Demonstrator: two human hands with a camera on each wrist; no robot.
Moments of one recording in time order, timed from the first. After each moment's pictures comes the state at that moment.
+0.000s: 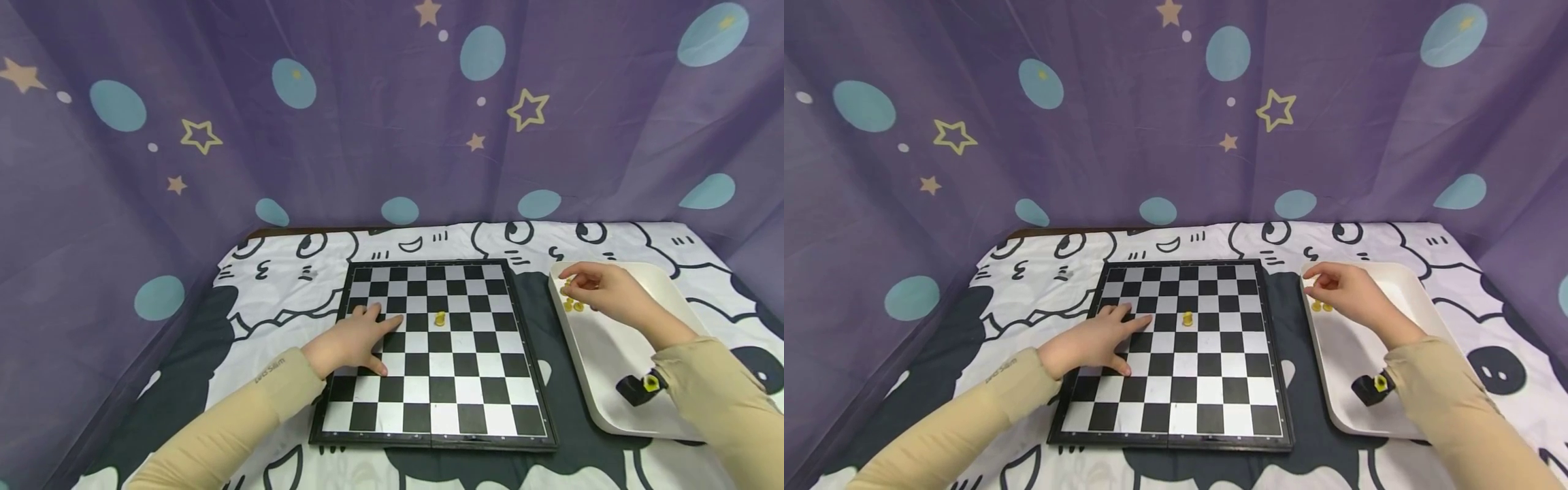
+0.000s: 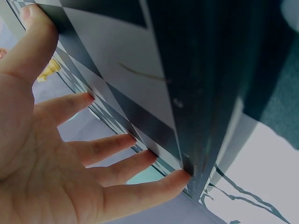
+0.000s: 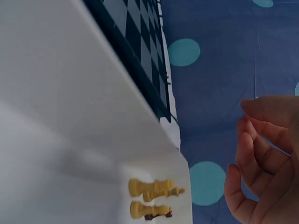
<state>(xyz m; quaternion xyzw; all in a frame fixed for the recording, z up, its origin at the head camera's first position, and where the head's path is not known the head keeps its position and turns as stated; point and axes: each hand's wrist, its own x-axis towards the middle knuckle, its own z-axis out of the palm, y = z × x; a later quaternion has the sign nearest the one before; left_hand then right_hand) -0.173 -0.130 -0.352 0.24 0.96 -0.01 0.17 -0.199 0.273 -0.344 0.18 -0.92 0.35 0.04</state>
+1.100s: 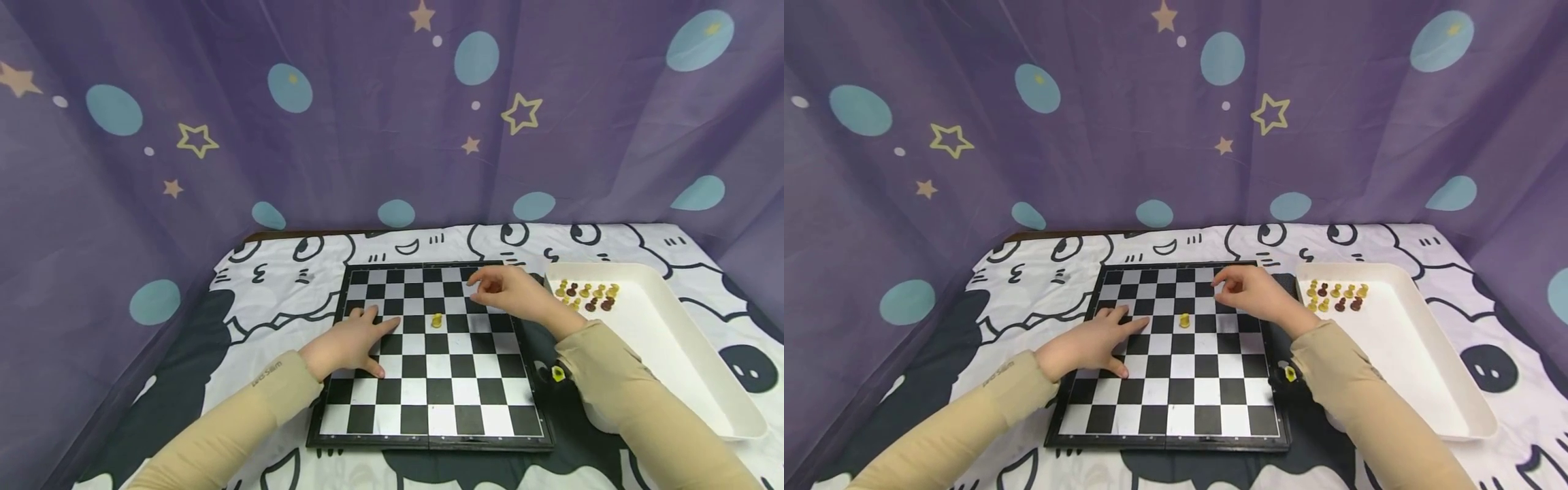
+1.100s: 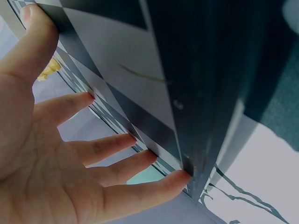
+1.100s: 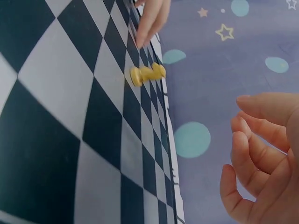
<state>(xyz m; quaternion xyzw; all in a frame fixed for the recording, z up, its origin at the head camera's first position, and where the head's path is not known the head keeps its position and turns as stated) -0.172 -0.130 -0.351 0.23 0.96 -0.01 0.17 -0.213 0.163 -0.339 0.25 -0.89 0.37 -0.04</state>
